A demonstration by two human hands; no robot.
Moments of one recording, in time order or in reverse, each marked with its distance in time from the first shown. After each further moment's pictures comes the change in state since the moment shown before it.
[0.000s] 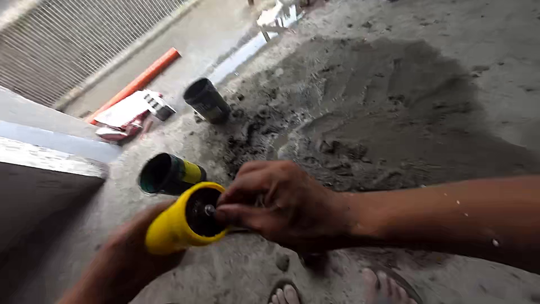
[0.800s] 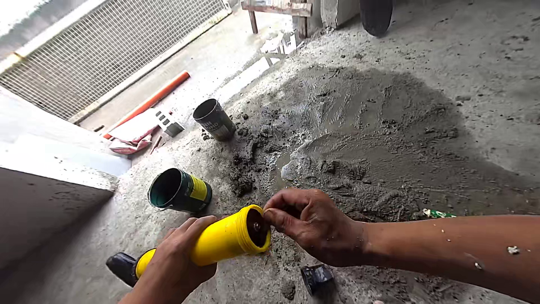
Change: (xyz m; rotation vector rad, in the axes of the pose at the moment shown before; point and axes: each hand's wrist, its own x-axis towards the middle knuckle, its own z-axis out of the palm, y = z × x) left_hand 0.015 0.005 0.041 0.312 0.098 0.107; right_hand -0.036 0.018 -0.006 0.224 0.062 0.309
